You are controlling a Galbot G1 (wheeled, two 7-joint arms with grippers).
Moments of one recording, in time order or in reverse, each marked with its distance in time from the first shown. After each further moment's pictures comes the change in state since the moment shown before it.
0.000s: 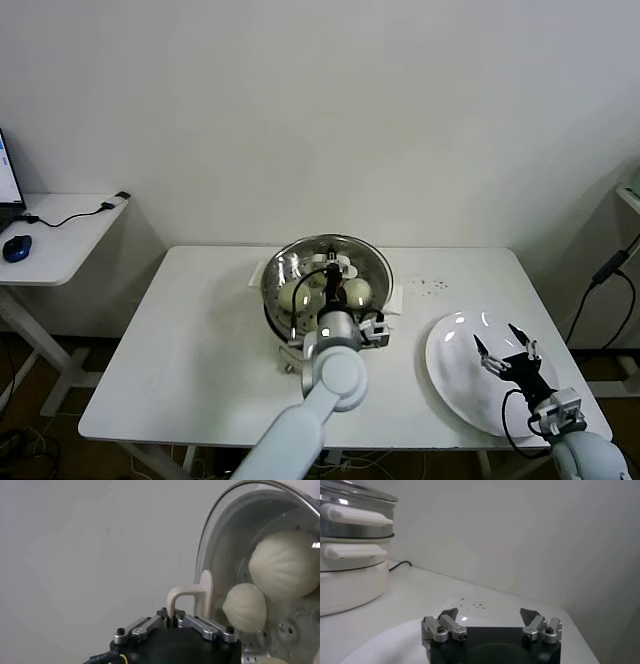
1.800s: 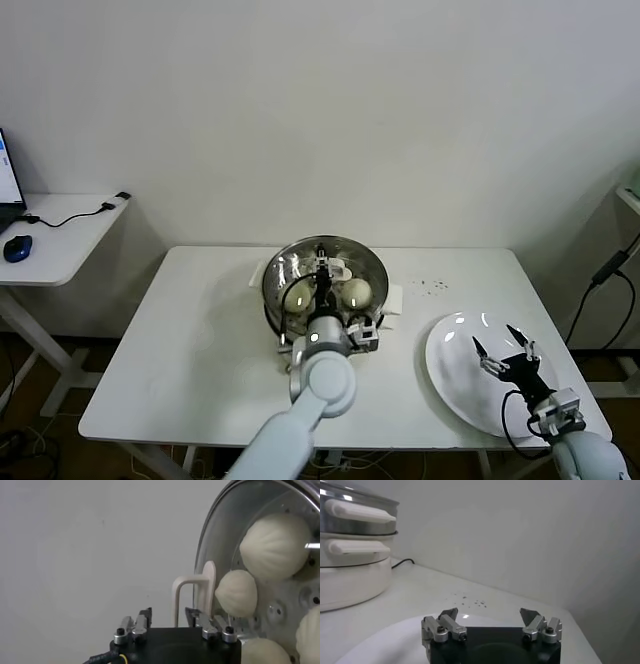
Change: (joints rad) left arm 0.038 0.048 -0.011 -0.053 -0.036 0.000 0.009; right arm 0.011 0.010 0.007 -0.020 -0.020 0.005 -0.026
